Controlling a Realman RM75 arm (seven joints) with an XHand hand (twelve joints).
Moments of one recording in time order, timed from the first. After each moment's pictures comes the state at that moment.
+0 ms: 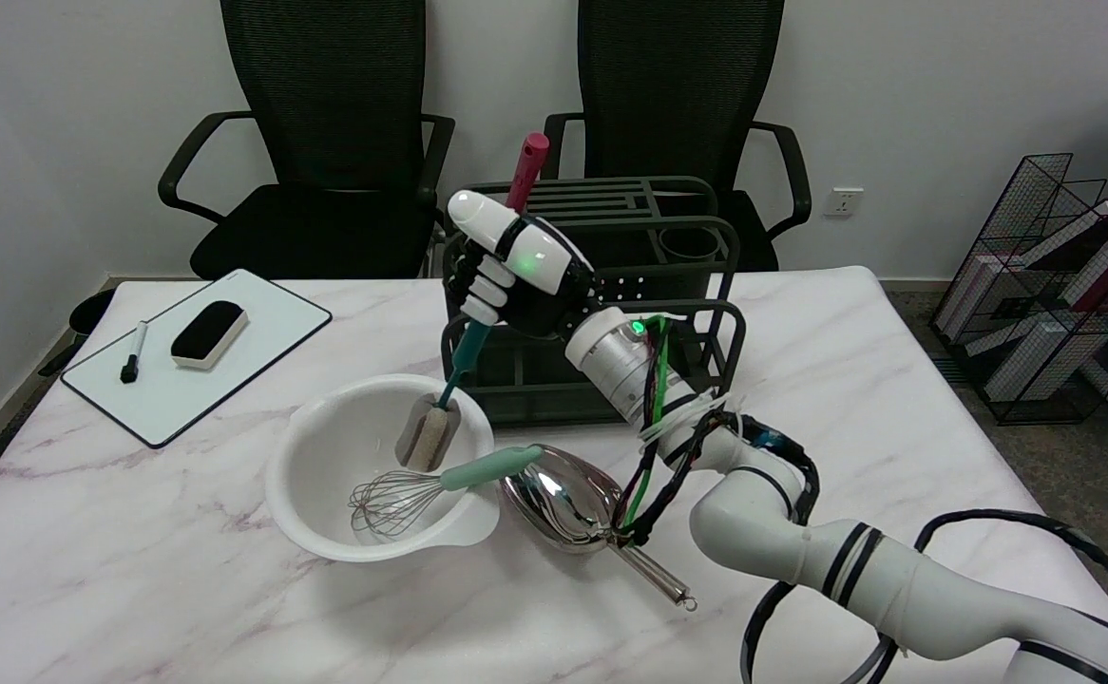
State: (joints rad) arm 0.31 -1.27 -2.13 1.26 0.54 0.47 2.00
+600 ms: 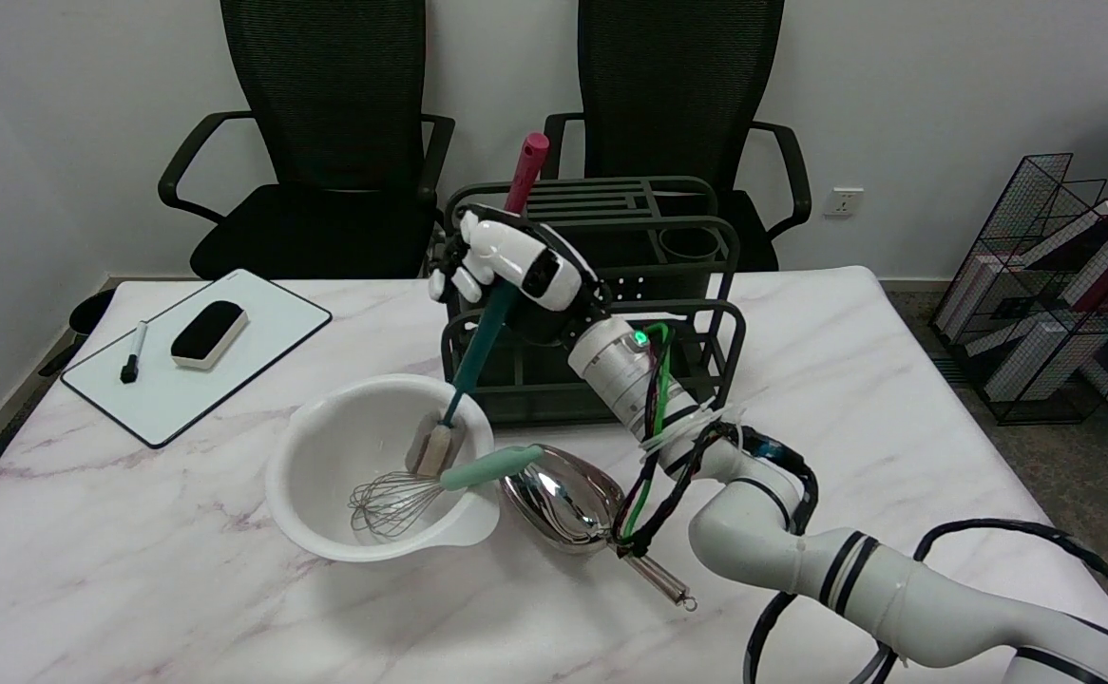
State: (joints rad) arm 0.30 -1.28 -2.13 1.20 0.50 0.55 2.01
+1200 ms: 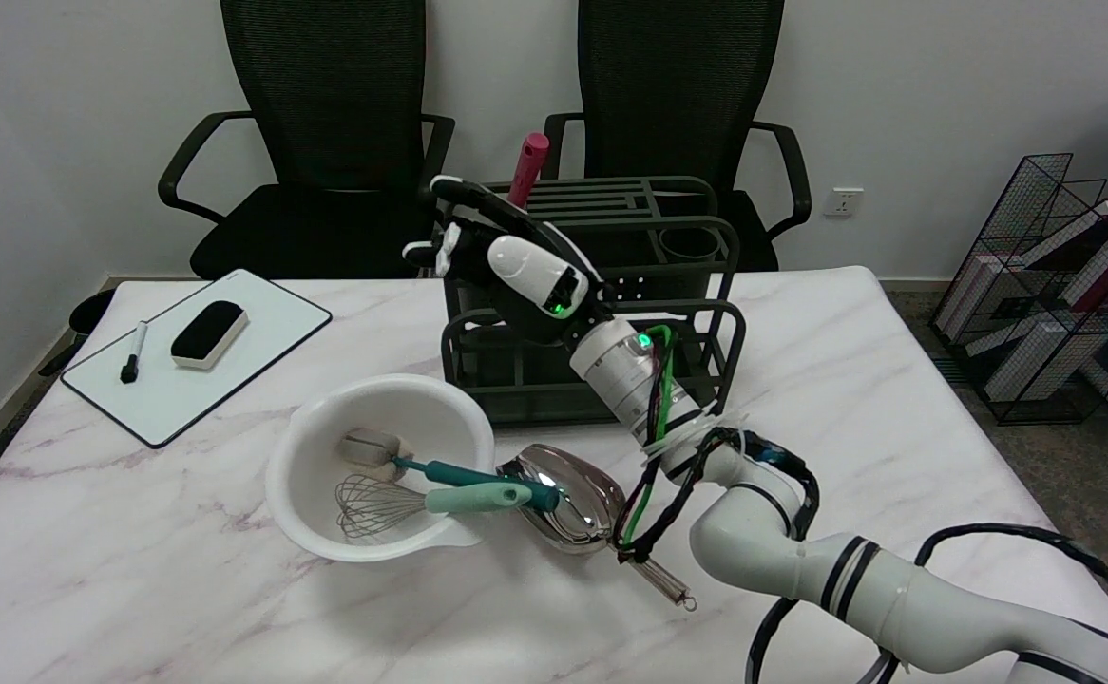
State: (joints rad) arm 0.29 -1.28 -2.14 1.20 0.48 0.60 2.03
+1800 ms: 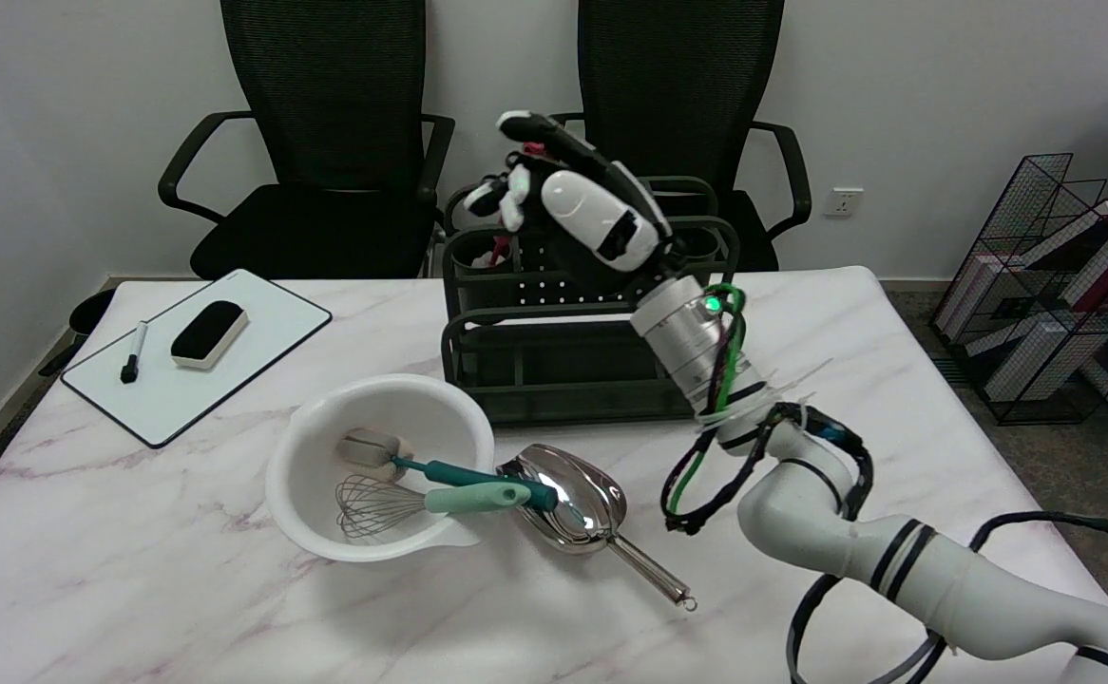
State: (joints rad) arm 0.26 -1.18 -2.06 1.30 0.46 0.71 2.03
